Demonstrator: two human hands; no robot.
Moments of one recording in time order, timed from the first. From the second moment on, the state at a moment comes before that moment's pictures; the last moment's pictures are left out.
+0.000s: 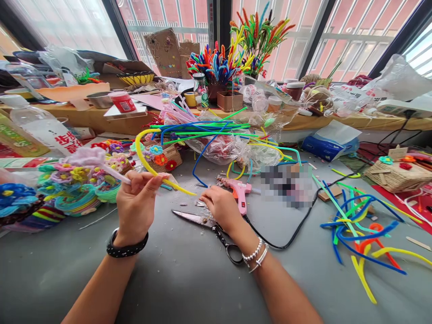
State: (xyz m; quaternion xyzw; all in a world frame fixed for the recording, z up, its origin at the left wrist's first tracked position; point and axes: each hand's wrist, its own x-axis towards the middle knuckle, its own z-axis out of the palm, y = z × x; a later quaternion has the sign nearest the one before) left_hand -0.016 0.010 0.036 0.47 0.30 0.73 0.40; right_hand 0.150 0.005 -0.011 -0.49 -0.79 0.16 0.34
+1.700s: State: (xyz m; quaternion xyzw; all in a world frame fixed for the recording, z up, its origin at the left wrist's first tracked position) left_hand 0.001 0.008 0.007 0.63 0.37 0.41 0.55; right_hand 0.161 -0.002 0.015 -0.44 -0.55 0.45 0.54
